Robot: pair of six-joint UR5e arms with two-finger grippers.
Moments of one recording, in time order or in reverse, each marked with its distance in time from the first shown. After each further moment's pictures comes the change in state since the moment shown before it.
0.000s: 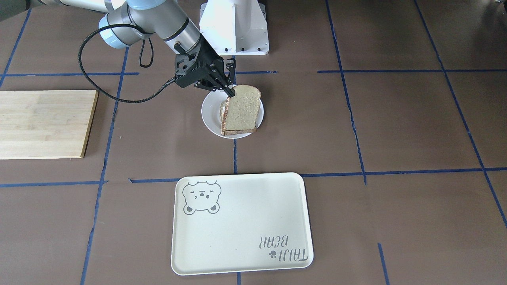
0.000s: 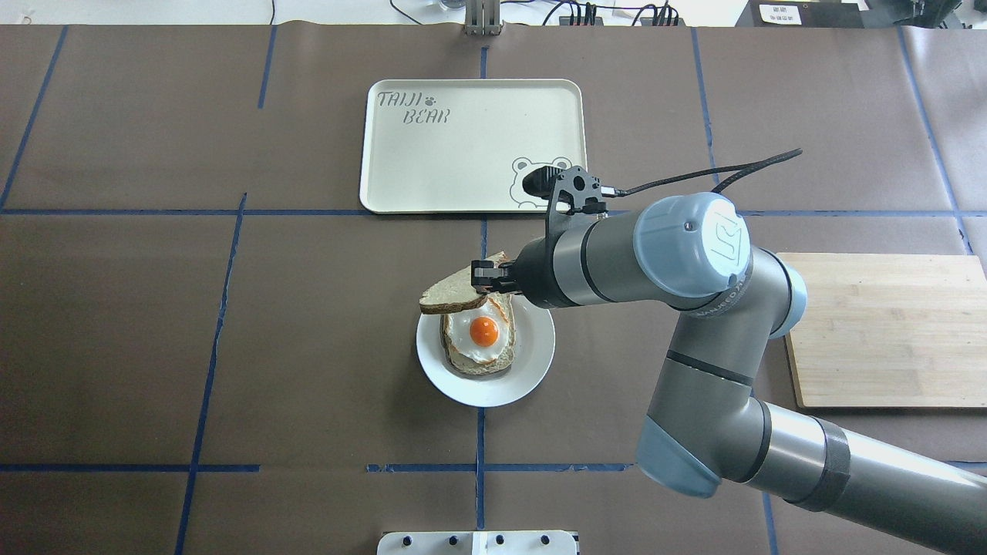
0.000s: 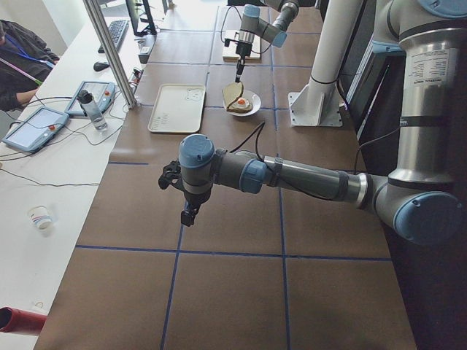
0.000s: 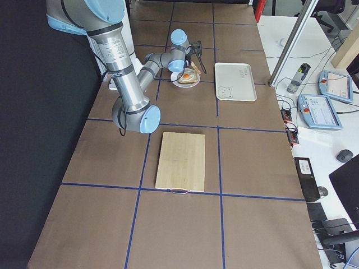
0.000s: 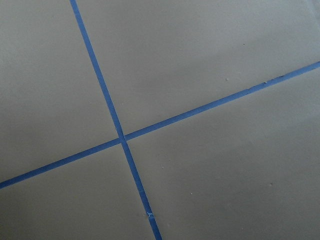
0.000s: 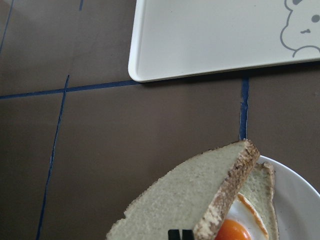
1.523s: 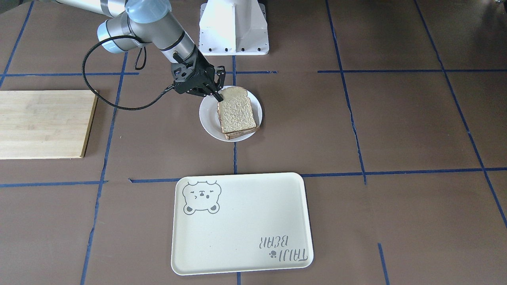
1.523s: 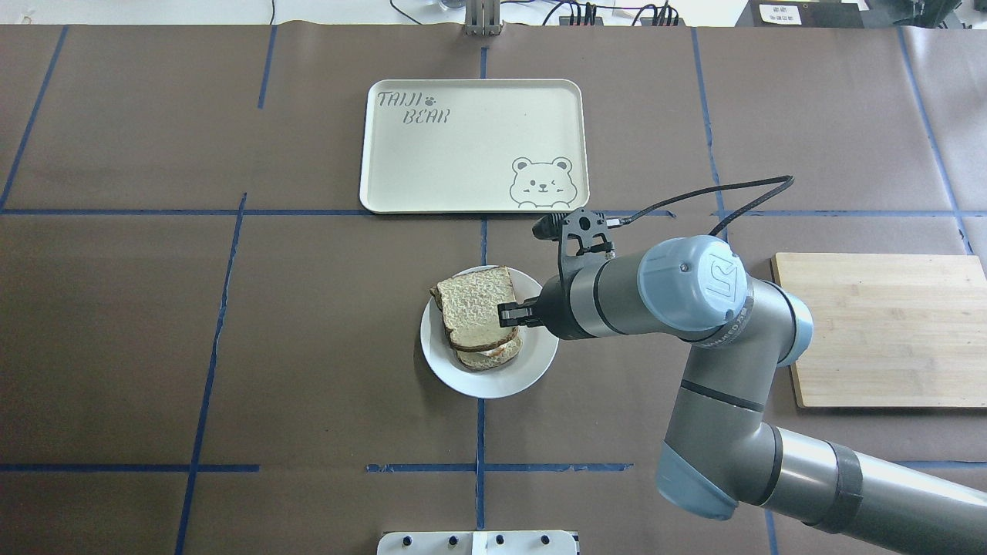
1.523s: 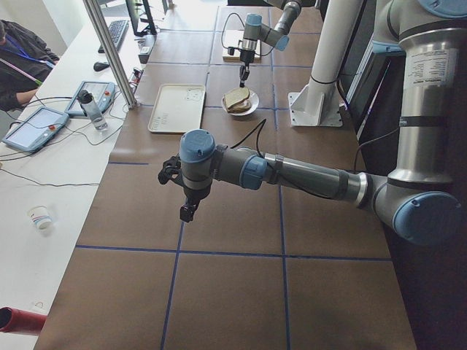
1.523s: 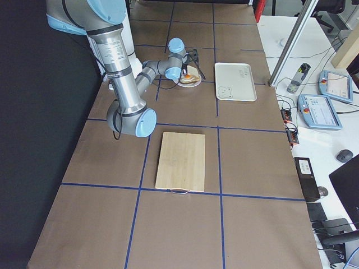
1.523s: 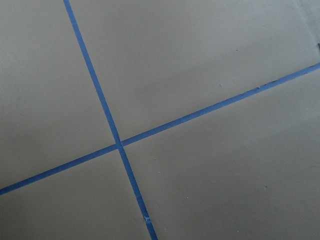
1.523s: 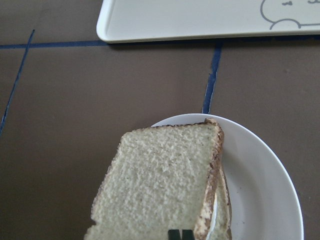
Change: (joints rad) left arm 0.000 -0.003 -0.021 0.004 0.000 0.000; right arm -0.033 -0.077 -0.018 0.001 -0.009 -0.145
